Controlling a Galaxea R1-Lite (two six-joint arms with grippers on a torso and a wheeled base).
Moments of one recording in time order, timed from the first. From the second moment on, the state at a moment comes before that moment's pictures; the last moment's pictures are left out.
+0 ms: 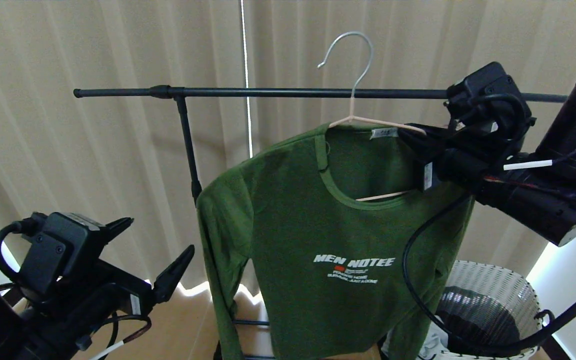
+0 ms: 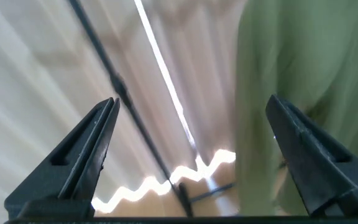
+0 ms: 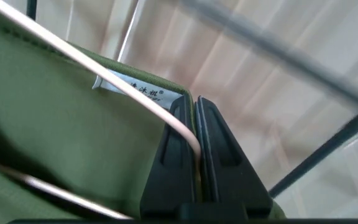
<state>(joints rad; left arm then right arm) -0.51 1.41 -0.14 -1.22 0.23 0.29 0.53 1.59 -0.87 -0.77 -0.18 -0.36</state>
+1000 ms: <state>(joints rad) -0.46 1.49 -0.18 -1.23 0.16 0.29 0.59 1.56 -0.86 -0.81 -0.18 -0.36</state>
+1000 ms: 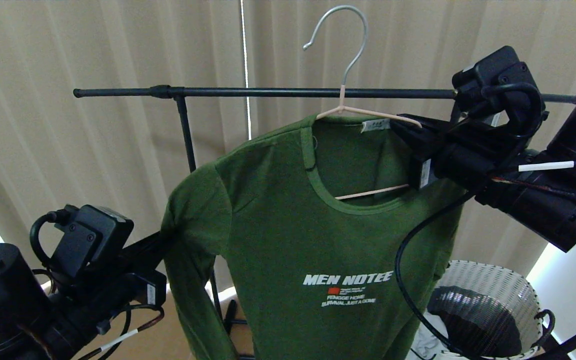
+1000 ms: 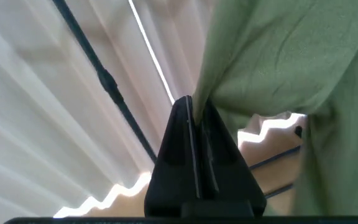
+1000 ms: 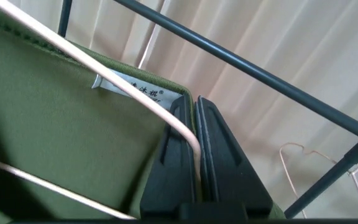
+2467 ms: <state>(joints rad) -0.17 1.43 -0.08 -1.27 -0.02 0.07 0.42 1.50 -0.86 -0.60 -0.20 -0.37</state>
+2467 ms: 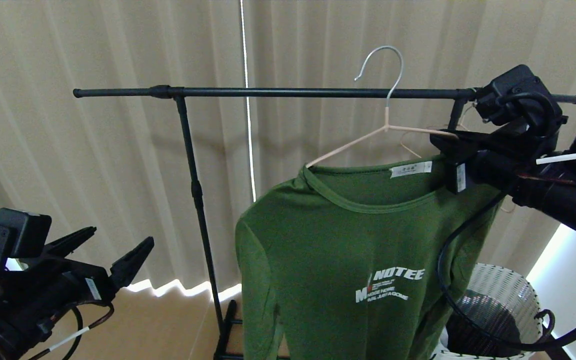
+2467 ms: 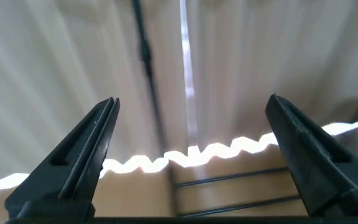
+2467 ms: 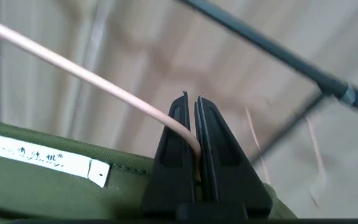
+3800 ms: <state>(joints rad) -0.14 1.06 -0.32 -0.70 -0.08 0.04 0.21 1.52 -1.03 -0.30 -0.39 -0.35</state>
